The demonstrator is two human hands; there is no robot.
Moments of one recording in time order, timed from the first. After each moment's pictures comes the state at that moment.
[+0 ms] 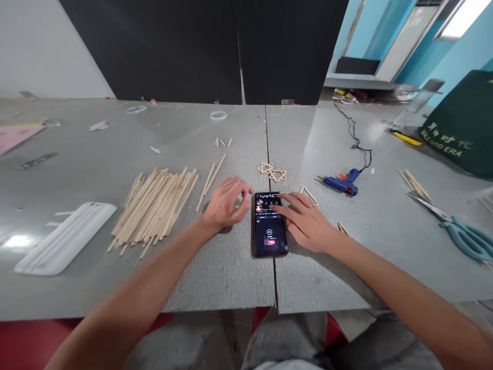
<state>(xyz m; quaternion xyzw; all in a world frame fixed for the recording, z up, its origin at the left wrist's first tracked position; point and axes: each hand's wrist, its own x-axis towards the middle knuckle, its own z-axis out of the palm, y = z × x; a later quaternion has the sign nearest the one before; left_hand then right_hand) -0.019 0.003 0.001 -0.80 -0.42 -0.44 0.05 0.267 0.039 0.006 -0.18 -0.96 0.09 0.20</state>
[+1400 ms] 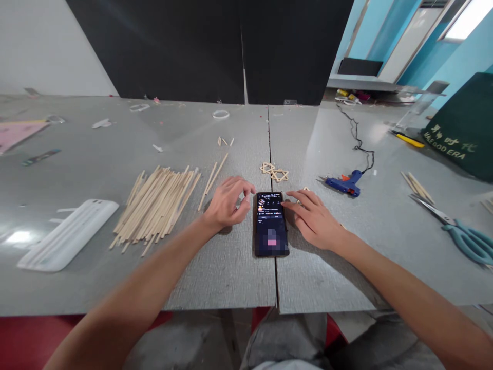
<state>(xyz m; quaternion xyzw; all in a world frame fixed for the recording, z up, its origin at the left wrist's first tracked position) -0.020 0.002 0.002 -0.80 -0.41 -0.45 0.03 0.279 0.049 0.002 -0.21 -0.95 0.07 0.21</state>
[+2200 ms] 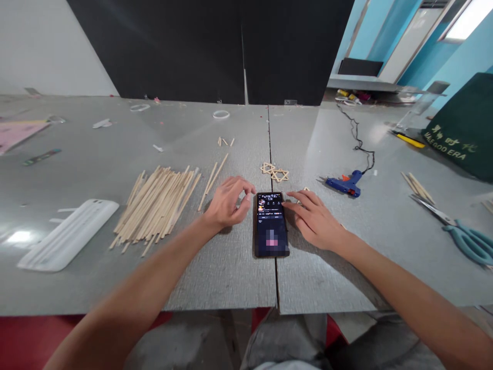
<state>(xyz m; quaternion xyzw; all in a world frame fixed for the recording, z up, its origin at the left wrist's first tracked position) -0.021 0.001 0.001 -0.79 -0.41 -0.45 0.03 0.279 0.049 0.001 -0.22 -0.95 0.07 0.20</state>
